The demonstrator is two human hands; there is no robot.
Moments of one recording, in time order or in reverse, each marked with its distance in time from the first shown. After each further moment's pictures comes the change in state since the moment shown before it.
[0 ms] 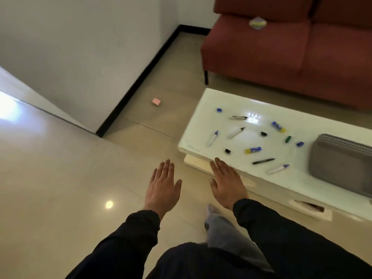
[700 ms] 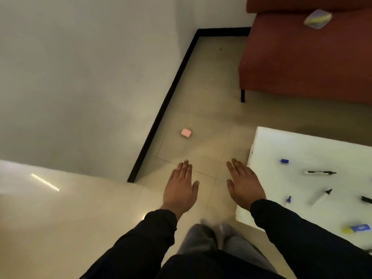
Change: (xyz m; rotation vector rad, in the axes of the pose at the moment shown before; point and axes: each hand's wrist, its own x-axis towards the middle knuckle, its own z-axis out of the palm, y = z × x) left_hand 0.429 -0.203 -0.154 0.070 -0.099 0.064; right_hand 0.471 -0.108 -0.043 0.122 -0.030 0.089
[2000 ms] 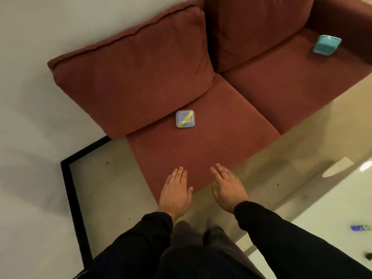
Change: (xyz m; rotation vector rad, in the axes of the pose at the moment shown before) left_hand 0.755 0.316 -0.224 0.216 -0.119 0.906; right_hand 0.490 0.268 -0.346 0.238 0.372 0.742
